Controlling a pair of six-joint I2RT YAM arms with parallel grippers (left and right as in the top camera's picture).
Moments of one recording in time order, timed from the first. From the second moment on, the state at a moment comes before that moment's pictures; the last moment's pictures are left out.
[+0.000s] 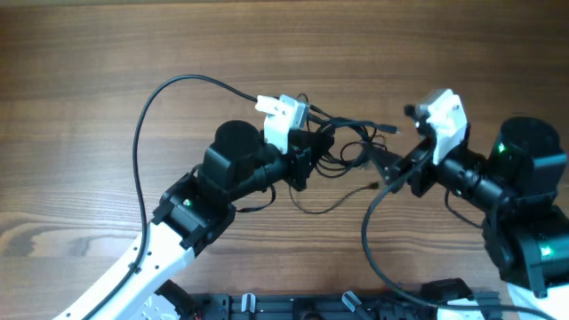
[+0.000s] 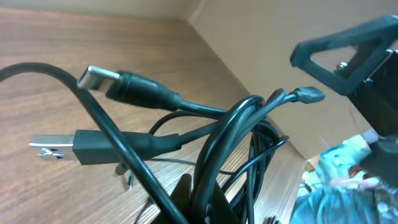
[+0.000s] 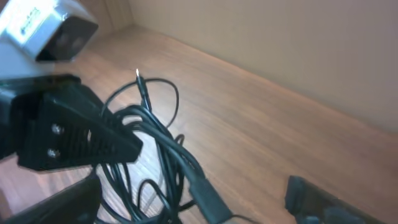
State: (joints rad) left arm -0.67 1.13 0.90 -0.09 0.37 -0.47; right arm 0.15 0.86 1.10 -0.70 -0.54 -0.24
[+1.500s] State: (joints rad) left arm -0.85 1.01 0.89 -0.08 0.06 -0.76; right arm 0.16 0.86 1.10 -0.94 -0.83 -0.34
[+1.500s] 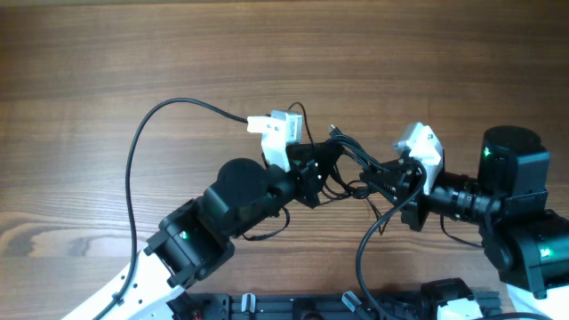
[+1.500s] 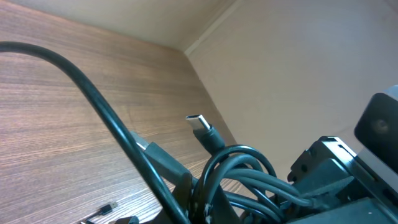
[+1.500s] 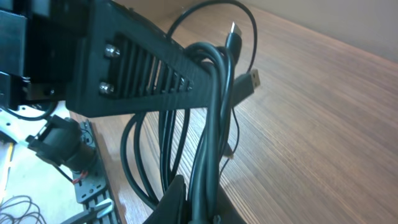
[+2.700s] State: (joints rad) left arm -0.82 0.94 0.90 0.01 0.11 -0.86; right arm 0.16 0.86 1.10 -0.59 -0.80 -0.38
